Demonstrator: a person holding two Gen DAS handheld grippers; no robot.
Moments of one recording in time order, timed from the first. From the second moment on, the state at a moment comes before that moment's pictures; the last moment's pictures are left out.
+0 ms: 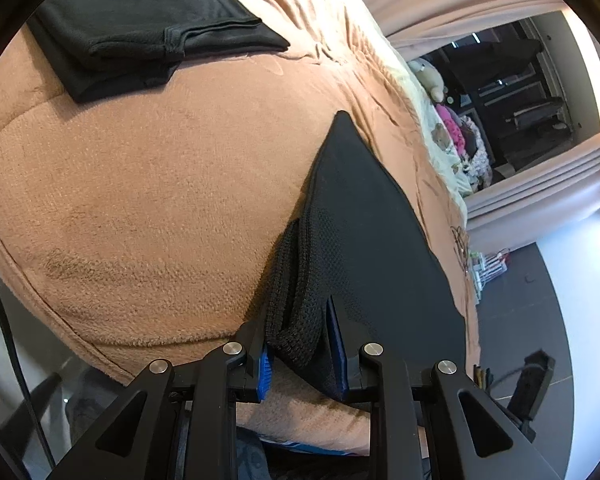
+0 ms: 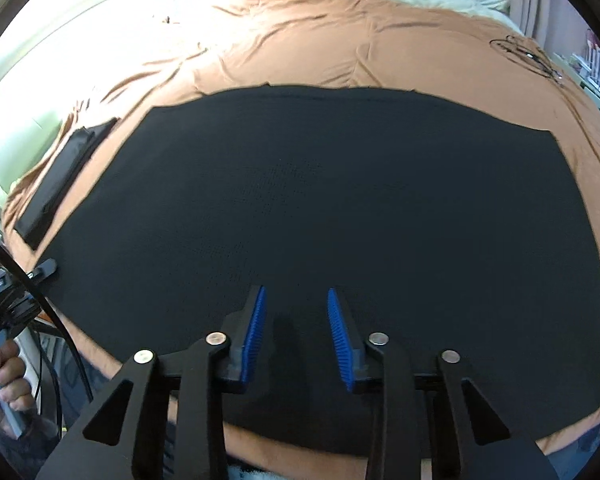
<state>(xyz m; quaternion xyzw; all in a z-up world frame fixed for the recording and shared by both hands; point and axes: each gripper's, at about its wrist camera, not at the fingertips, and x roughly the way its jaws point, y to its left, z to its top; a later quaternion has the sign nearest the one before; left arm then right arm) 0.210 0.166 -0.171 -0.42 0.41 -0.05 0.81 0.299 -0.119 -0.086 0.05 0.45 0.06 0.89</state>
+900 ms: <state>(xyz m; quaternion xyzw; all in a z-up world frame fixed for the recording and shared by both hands) 0.203 0.168 -0.179 -0.50 0.40 0.01 0.76 0.509 -0.122 -0.099 0.04 0.50 0.02 0.87</state>
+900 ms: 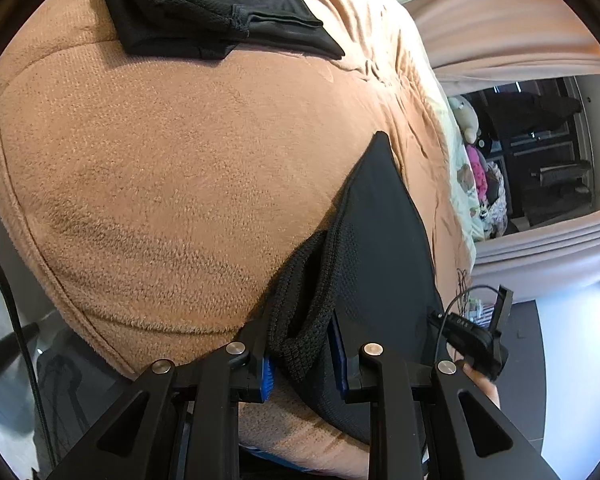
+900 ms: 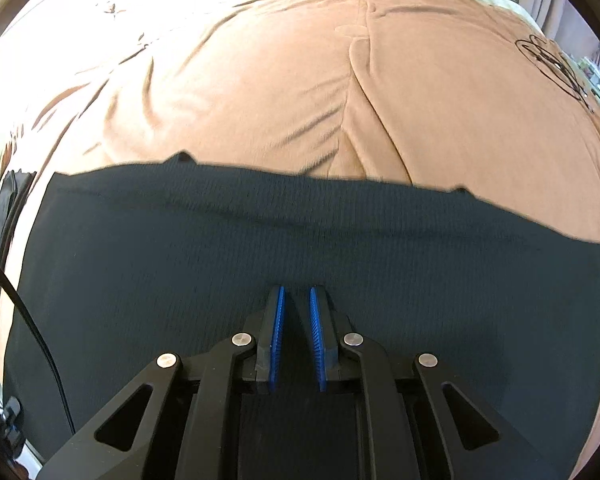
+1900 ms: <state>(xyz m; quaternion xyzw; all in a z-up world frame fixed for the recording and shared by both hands) 0.203 0.150 -0.118 -0.50 0.37 -0.07 0.78 0.418 -0.124 -0.109 0.13 0.50 0.13 0.85</state>
